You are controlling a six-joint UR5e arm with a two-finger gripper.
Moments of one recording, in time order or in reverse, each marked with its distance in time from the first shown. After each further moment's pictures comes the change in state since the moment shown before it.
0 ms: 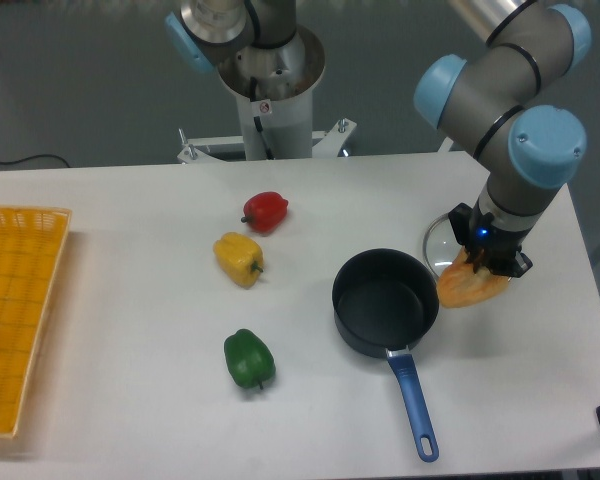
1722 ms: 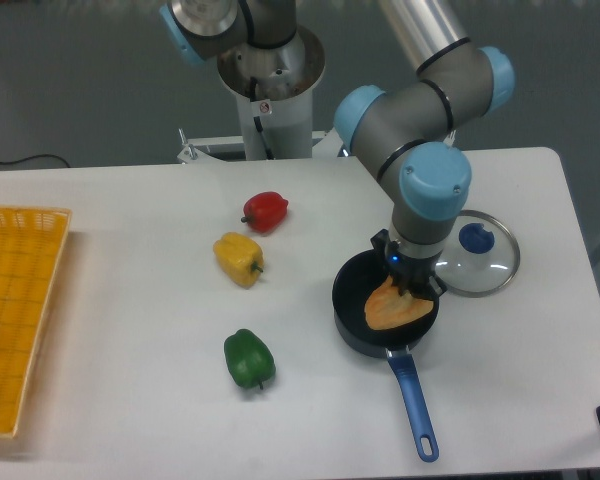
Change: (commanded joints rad) arm -0.158 0.057 -0.236 0.187 -0.008 -0.166
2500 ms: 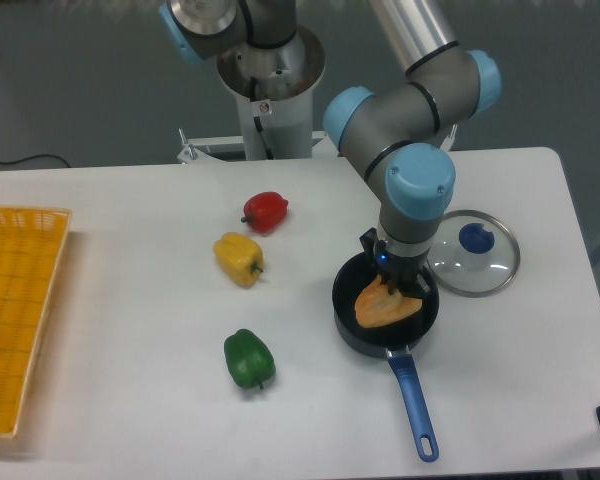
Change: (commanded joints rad) arm 0.005 -0.005 0.020 0.008 0.000 0.000
